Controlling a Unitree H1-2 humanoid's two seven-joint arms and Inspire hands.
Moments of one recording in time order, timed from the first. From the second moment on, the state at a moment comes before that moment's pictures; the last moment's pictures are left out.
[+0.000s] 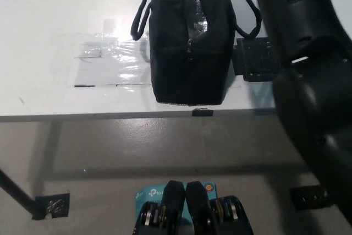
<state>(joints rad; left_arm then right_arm) 0.08 0.38 0.15 0.73 -0.09 -0.30 -0.22 -1.61 0.04 -0.13 0.80 -1.04 0.47 0.21</state>
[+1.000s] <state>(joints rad) 0.07 0.38 0.15 0.73 -0.09 -0.33 -0.22 -1.56 0.13 -0.46 0.80 -1.12 0.47 0.13</state>
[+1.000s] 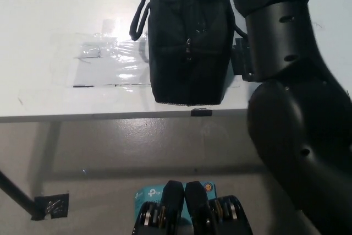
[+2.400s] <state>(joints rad) 0.05 0.36 0.14 0.67 -0.08 -0.26 -0.21 -1.41 0.18 -0.38 0.80 -1.16 0.47 0.06</state>
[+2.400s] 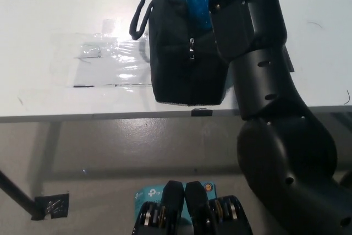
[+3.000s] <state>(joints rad) 0.05 0.35 0.14 0.67 -0.07 -0.24 -0.21 -1.27 0.21 -0.39 0.87 -1.14 0.46 -0.07</state>
